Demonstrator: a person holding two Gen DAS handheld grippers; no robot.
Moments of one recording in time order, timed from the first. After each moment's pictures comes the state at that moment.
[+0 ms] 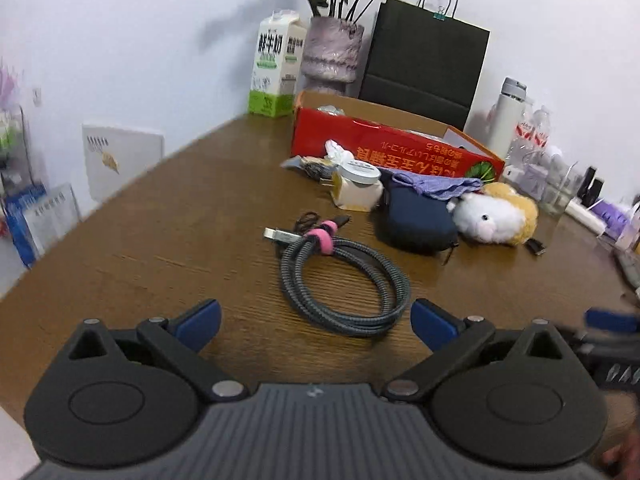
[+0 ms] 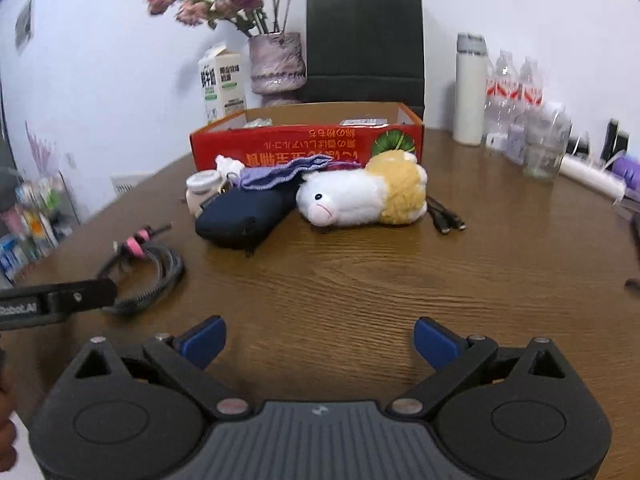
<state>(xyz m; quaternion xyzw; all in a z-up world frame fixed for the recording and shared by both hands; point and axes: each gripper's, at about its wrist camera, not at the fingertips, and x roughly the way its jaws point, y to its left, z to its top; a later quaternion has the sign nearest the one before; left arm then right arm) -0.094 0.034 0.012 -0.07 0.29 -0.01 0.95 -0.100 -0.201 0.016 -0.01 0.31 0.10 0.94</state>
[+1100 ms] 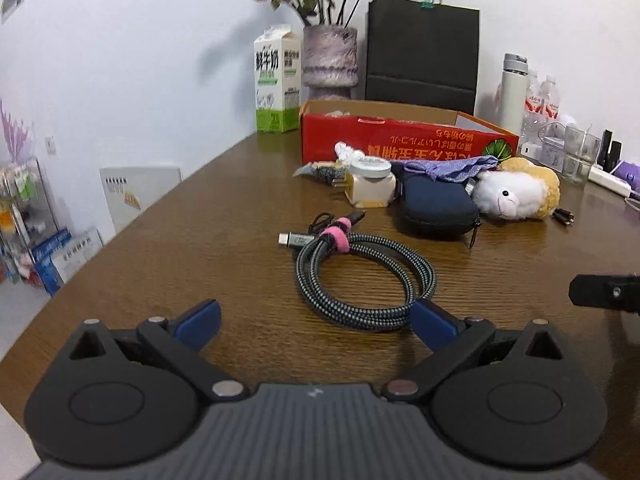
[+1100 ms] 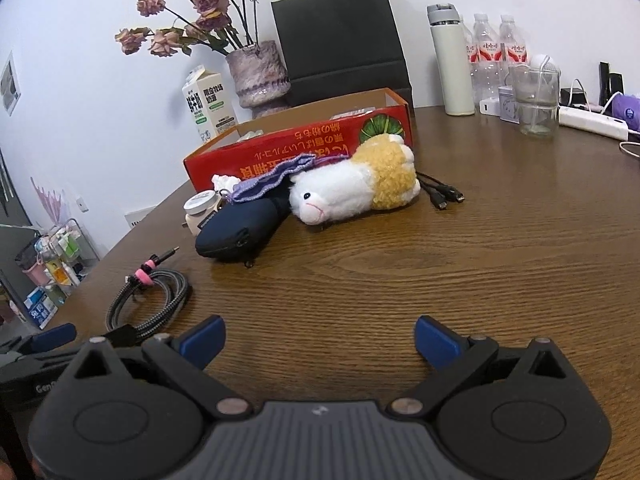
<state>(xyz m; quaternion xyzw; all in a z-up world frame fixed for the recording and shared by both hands) -0.097 0.023 -0.002 -0.01 0.28 0.02 0.96 -0.095 -0.228 0.005 0.10 0.32 0.12 0.93</state>
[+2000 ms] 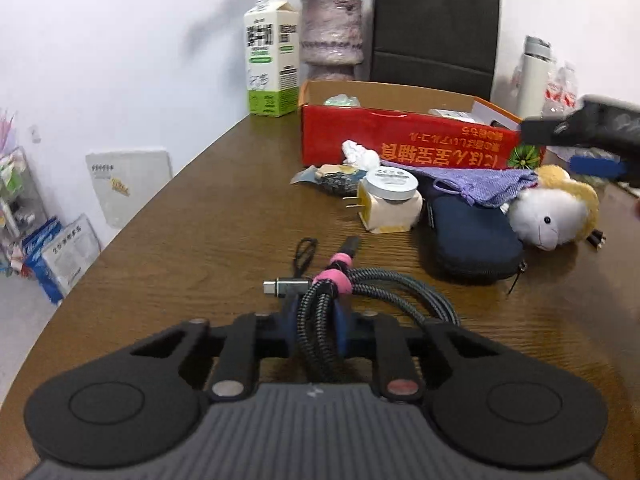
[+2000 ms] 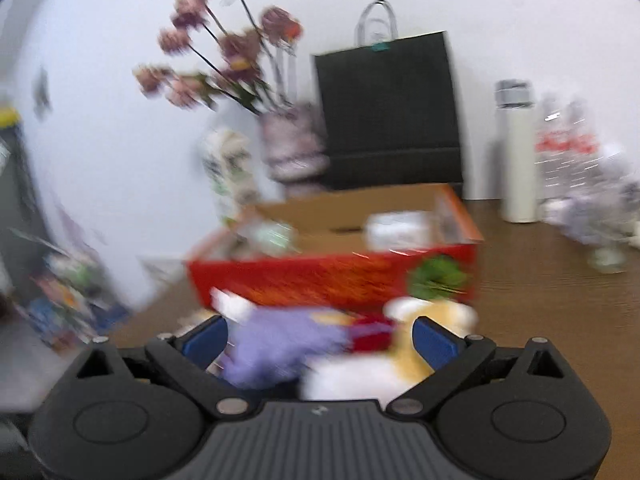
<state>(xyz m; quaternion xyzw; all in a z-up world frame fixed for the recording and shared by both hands) -0.027 0.030 0.008 -0.01 0.33 0.01 0.94 0.042 -0.206 0.051 0.08 0.23 0.19 0.95</state>
